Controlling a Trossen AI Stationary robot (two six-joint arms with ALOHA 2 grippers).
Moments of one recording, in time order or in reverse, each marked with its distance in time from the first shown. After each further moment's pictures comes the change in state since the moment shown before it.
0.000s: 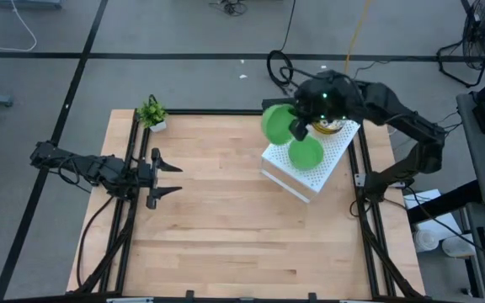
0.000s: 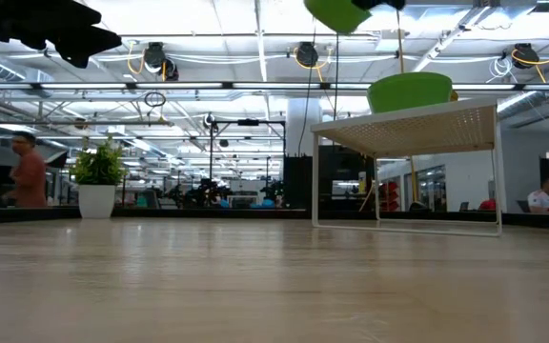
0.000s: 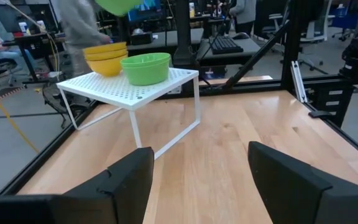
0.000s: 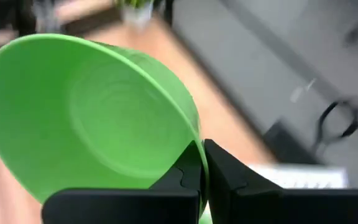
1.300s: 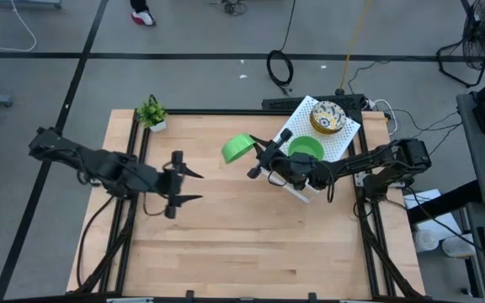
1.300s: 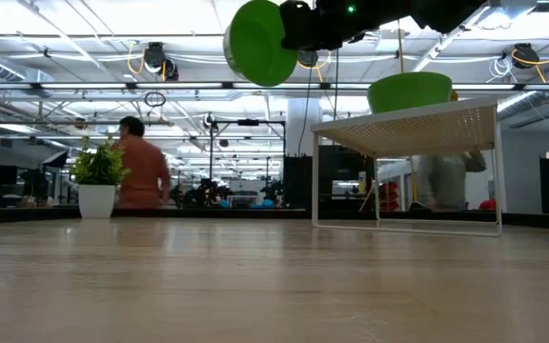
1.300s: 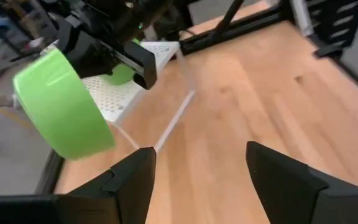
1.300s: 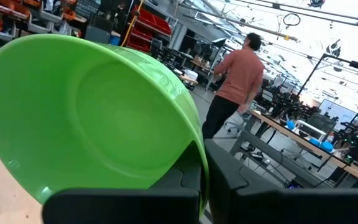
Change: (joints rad) left arm -0.057 0.653 0.639 -0.351 -0.050 0.104; right arm 0.366 0.130 -0.942 1.908 0.619 -0.631
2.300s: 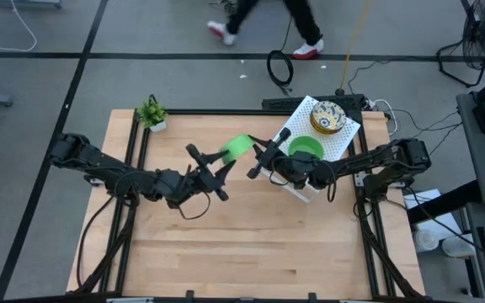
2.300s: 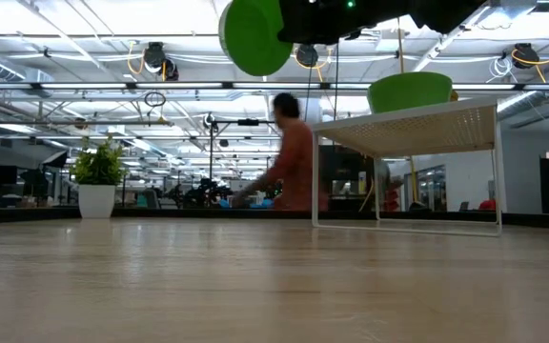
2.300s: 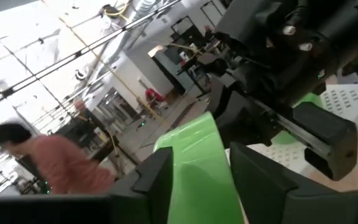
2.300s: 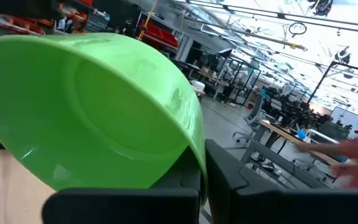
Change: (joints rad) left arm 0.052 0.397 -0.103 1.126 -0.574 0.624; right arm -0.001 -0.001 0.000 0.045 -0.060 -0.001
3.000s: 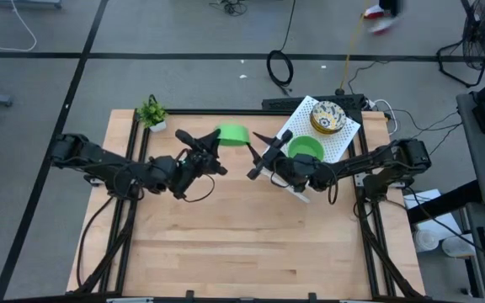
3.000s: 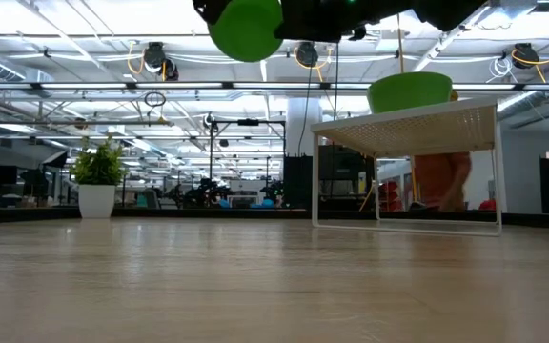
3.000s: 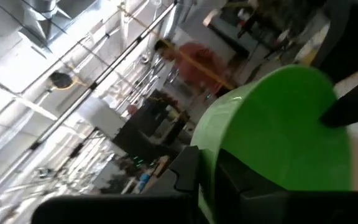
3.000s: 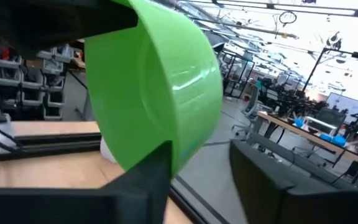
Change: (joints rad) left arm 0.081 -0.002 0.001 0.173 -0.141 0.410; right arm 0.003 0.001 0.000 0.009 0.092 0.044
